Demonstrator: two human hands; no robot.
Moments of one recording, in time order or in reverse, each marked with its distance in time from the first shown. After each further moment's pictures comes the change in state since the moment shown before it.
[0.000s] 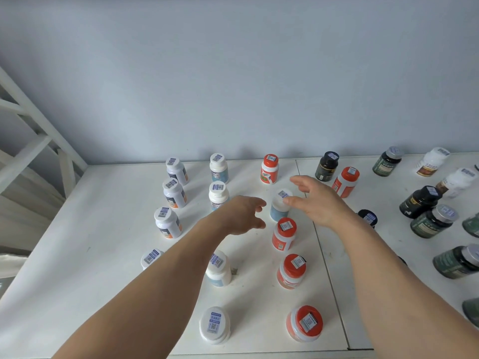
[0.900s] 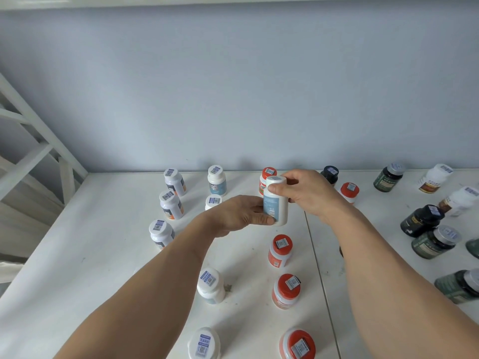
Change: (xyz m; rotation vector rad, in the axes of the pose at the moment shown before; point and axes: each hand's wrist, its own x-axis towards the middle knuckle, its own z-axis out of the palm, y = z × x) left_hand 0.017 0.005 -0.023 -0.690 -0.133 -0.008; right_hand 0.031 -0.041 -0.025 0.137 -0.042 -0.126
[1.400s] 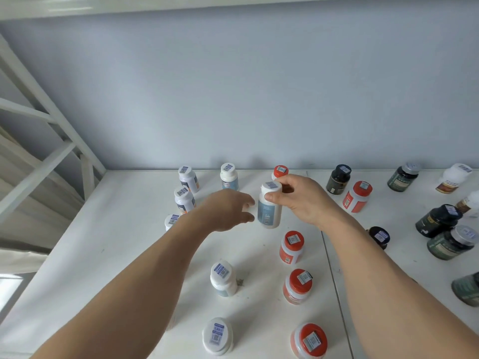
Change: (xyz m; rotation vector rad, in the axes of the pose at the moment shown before) left_hand -0.043 -0.002 -0.029 0.848 0.264 -0.039; right_hand -0.014 -0.012 0.029 -0.029 -0.062 -0.082
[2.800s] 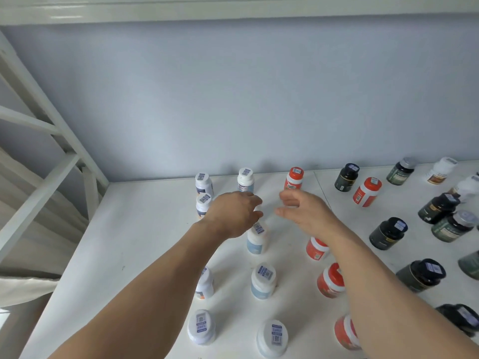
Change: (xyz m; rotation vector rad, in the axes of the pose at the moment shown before) left_hand -0.019 -0.060 -0.007 0.229 0.226 0.287; right_hand -0.005 -0.018 0.074 0.047 0.124 0.157
